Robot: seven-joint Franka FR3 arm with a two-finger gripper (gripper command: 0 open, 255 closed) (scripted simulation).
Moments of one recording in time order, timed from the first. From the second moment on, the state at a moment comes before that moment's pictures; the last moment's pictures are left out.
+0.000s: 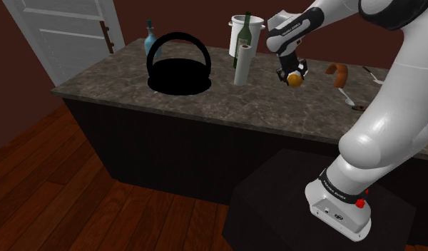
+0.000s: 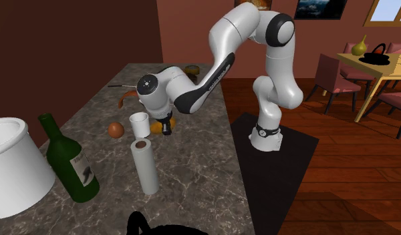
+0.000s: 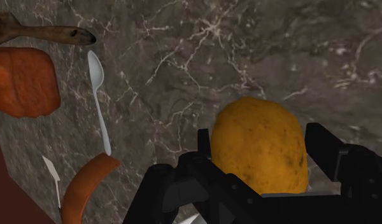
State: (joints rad) arm -0.31 0.21 -0.15 -1.98 -0.49 1.85 0.56
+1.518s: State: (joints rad) arm -0.33 0.00 -0.17 -2.00 -0.52 1.70 0.45
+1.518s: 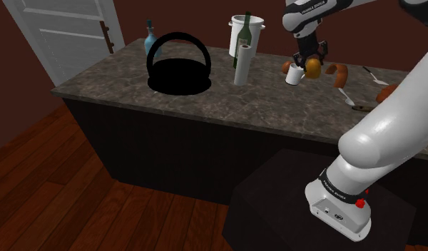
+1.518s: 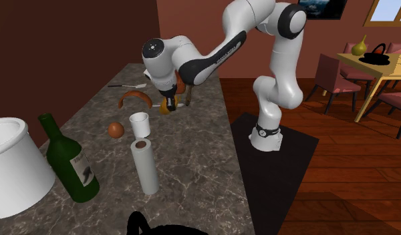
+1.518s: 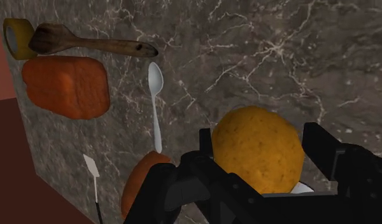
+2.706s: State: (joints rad) arm -0.50 -0.37 -0.35 -2.43 -0.75 1.89 0.29
